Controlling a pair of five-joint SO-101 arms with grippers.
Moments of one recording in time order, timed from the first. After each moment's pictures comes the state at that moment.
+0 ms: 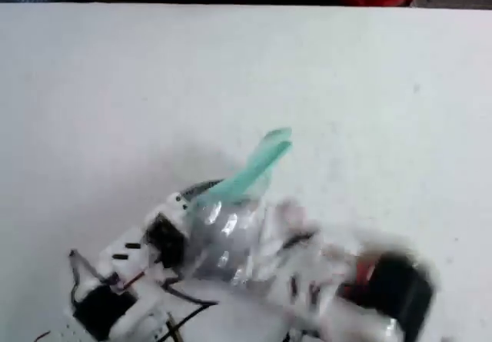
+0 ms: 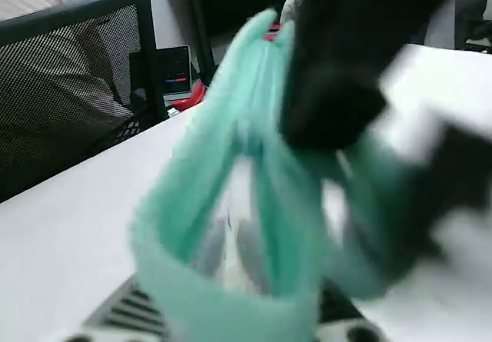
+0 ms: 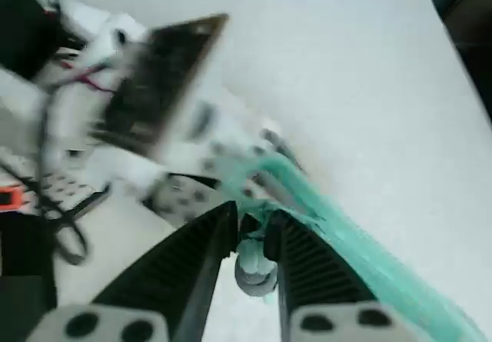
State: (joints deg) left arm 36.7 -105.0 83.3 47.6 -8.2; right arm -66.7 -47.3 0.1 98.7 27.3
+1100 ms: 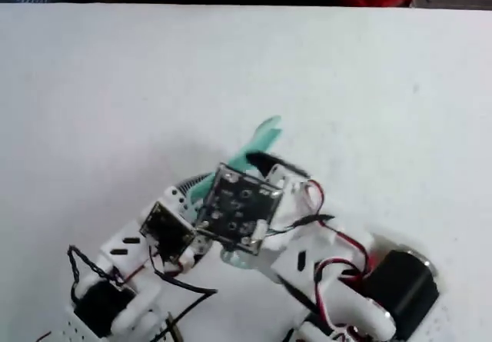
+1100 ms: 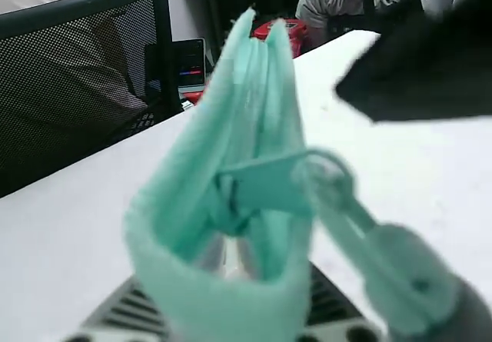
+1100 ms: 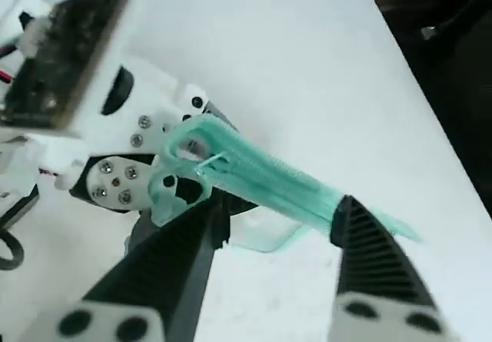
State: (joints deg) left arm 33.2 -105.0 83.2 46.8 -8.0; right arm -52.5 -49.5 3.2 95.9 27.5
